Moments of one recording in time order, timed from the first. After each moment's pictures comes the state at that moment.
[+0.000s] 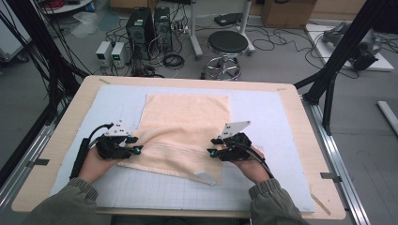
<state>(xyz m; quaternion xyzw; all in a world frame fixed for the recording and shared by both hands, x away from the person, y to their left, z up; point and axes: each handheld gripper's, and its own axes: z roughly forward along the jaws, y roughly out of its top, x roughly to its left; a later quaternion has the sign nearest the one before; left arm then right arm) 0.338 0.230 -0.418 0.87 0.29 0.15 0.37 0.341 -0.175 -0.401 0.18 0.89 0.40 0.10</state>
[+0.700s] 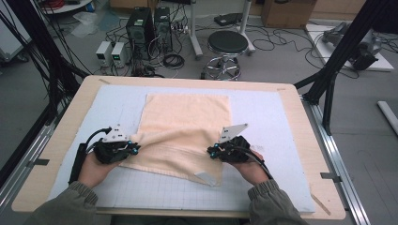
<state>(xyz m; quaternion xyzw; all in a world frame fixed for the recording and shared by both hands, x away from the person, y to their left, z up) 0.307 0.231 -0.398 0.86 0.28 0.17 0.39 0.331 -0.174 -0.400 0.16 0.90 0.40 0.08</state>
